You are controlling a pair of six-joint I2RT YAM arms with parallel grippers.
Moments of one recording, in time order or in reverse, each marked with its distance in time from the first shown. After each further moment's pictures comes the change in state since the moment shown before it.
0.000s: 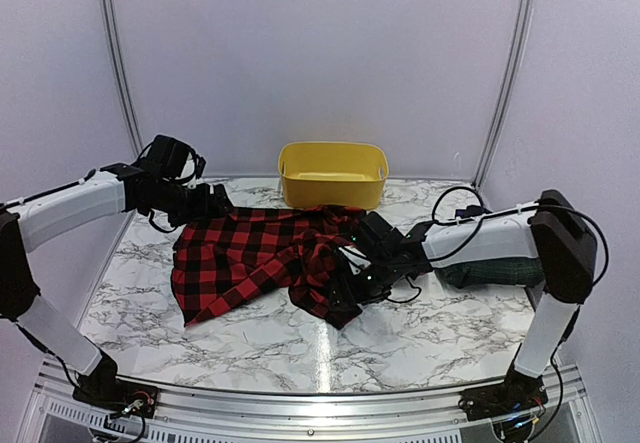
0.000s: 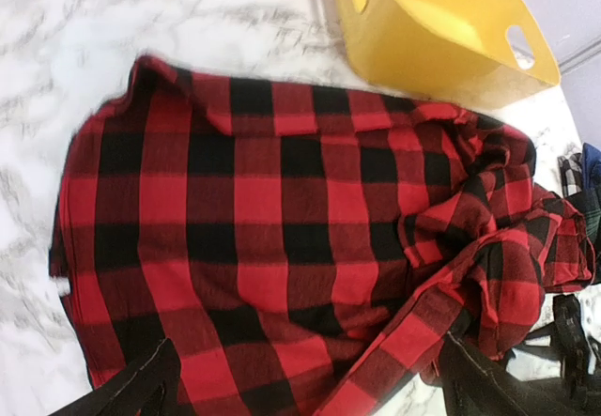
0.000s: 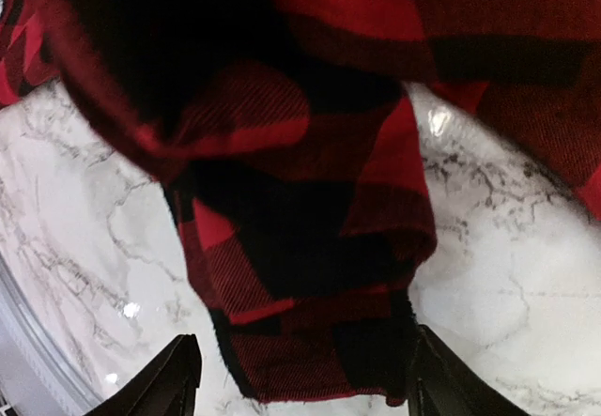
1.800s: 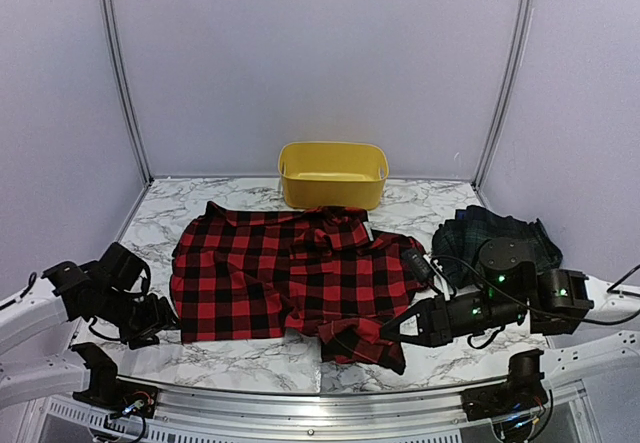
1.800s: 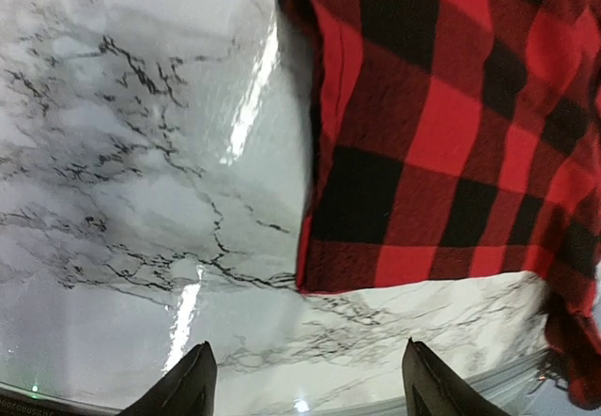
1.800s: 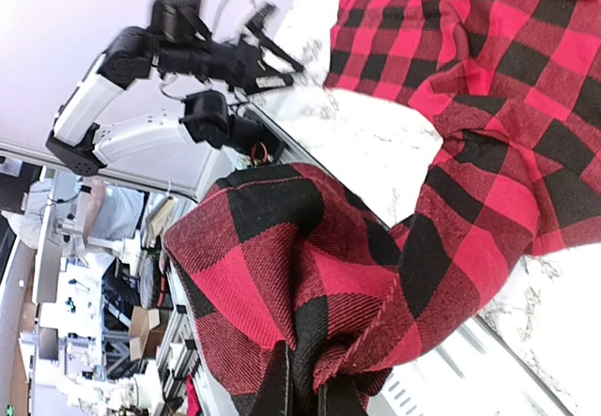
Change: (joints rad) left arm -0.053 -0.755 -0.734 -0.374 0.113 -0.524; right arm 0.348 -0.993 -0.430 0.081 -0.029 0.497
